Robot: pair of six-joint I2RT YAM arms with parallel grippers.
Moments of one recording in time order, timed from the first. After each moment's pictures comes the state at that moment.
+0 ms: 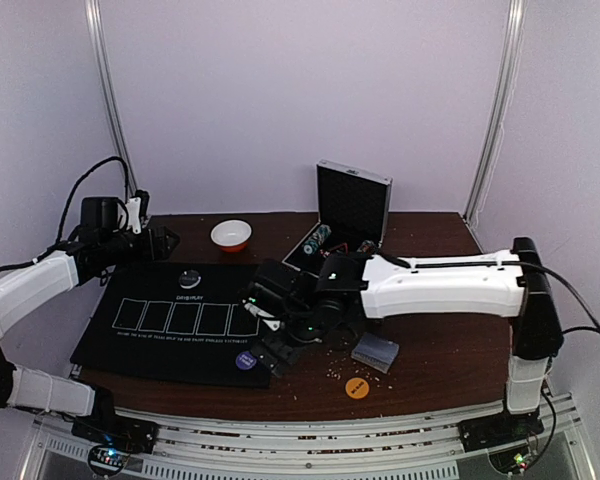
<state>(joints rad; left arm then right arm) -0.14 1.19 0.84 -0.17 0.20 -0.18 1.26 1.99 1.73 -0.86 0.21 0.25</state>
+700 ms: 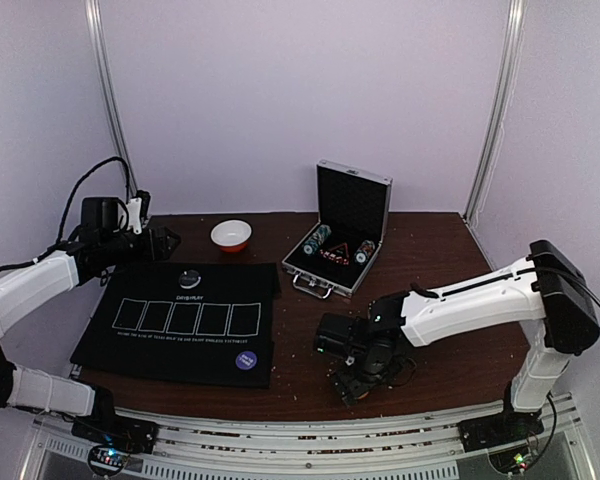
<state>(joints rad) -0.14 1.19 0.84 -0.17 0.22 -0.18 1.21 1.77 1.13 -0.84 0.16 0.67</state>
